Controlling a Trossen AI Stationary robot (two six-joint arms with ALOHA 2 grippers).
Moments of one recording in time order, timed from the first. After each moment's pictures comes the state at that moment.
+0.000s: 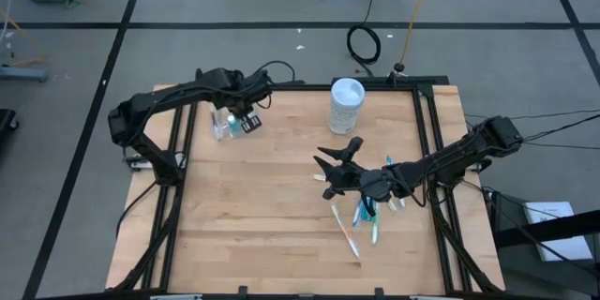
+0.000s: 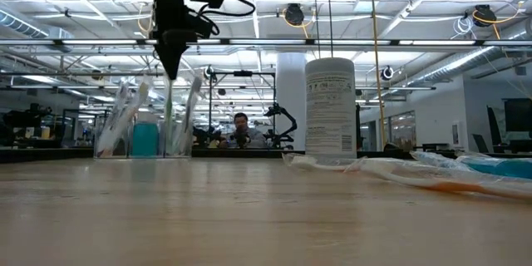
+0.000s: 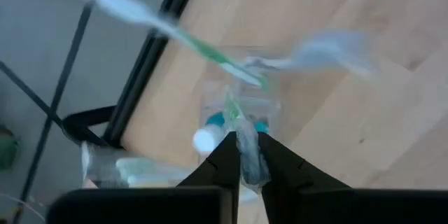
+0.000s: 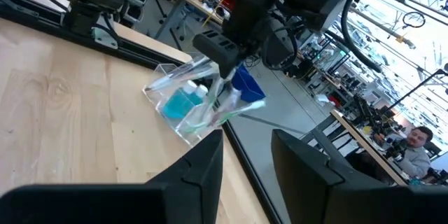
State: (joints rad) left arm 0.45 1.58 1.45 -1.26 -0.34 -0.06; right arm 0.35 1.48 0.89 0.44 0.94 -0.48
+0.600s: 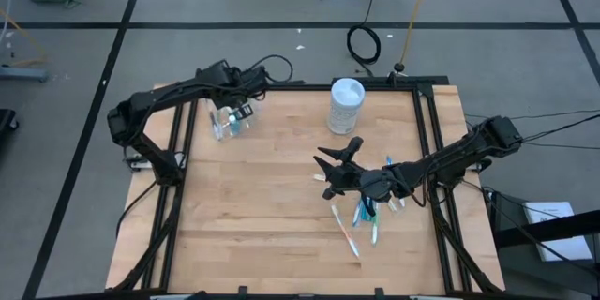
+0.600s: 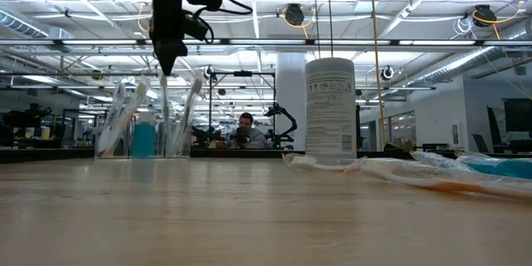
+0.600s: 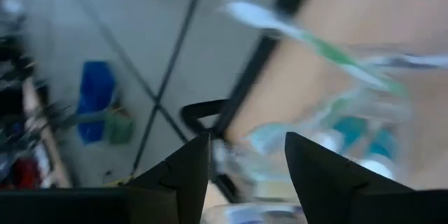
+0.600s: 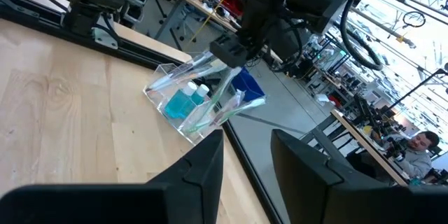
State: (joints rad) left arm 0.49 1.58 1.45 -1.25 -0.70 0.03; right arm 0.35 1.48 0.89 0.44 0.94 -0.48
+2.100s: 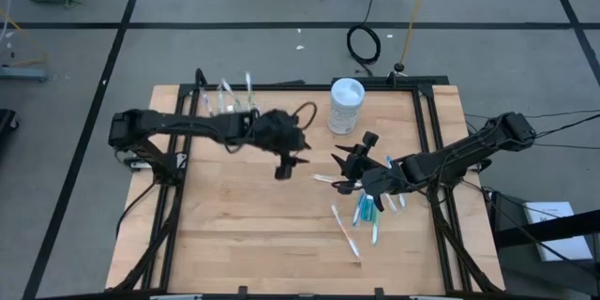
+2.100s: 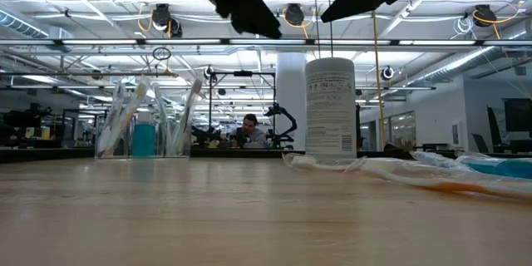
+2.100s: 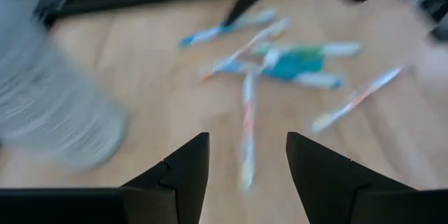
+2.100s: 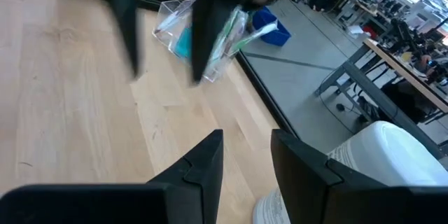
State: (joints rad) left arm 0.07 1.58 1.22 -0.25 0.15 0.20; right arm 0.34 1.32 0.89 -0.12 0.91 0.00
